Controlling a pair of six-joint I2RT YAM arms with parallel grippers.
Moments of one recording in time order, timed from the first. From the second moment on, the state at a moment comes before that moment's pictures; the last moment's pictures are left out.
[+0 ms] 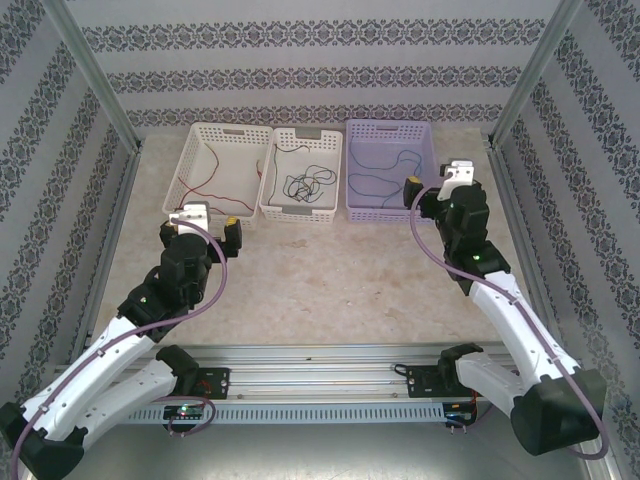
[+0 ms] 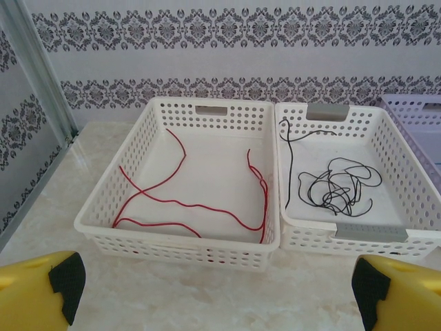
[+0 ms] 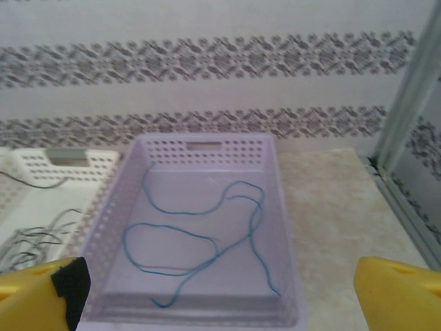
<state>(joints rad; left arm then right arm) -0.58 0.72 0.72 -0.34 -0.64 -0.19 0.19 1.01 0.77 -0.01 0.21 0.10</state>
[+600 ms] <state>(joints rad) -0.58 0.75 0.71 -0.32 -0.66 -0.17 0.07 1.29 0.62 0.19 0.21 -0.01</state>
